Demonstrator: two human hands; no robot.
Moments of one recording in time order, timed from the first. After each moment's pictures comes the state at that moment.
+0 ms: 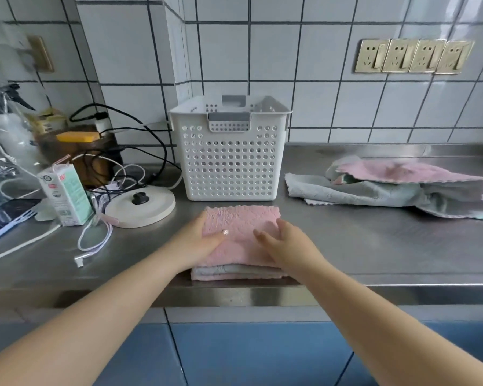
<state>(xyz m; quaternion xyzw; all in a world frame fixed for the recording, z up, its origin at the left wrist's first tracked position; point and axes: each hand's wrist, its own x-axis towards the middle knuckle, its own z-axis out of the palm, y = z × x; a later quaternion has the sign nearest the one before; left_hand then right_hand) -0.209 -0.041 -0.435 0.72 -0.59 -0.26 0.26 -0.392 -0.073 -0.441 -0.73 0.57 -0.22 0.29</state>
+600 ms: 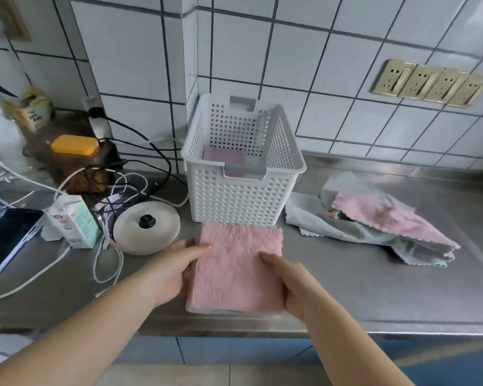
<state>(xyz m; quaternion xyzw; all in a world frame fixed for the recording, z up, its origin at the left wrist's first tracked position) -0.166 -0.042 -0.346 0.61 -0.22 -0.62 0.44 -0.369 -0.080 -0.349 -0.34 0.61 -0.23 0.68</state>
